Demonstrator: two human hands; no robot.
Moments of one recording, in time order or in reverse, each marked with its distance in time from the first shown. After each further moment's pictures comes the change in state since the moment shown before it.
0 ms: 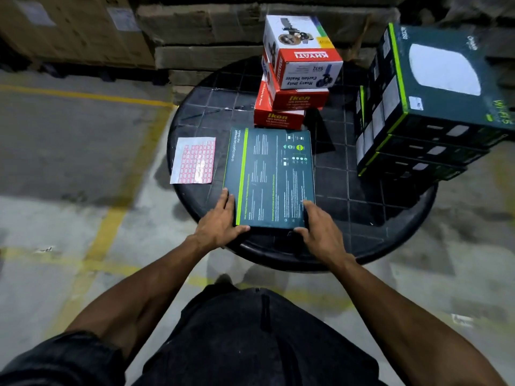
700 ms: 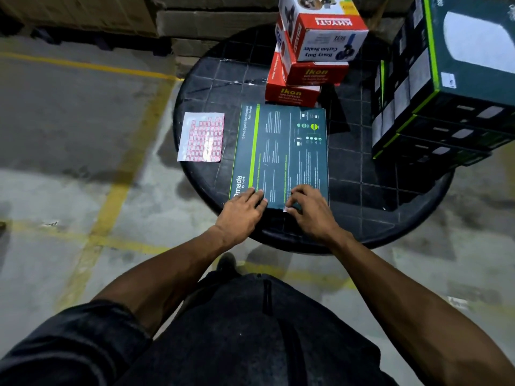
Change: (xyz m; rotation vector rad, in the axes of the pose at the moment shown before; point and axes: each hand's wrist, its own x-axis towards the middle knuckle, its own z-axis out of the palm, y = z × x) left_hand -0.022 0.015 0.021 0.405 0.174 0.390; right_hand 0.014 -0.030 0.018 0.076 -0.108 -0.198
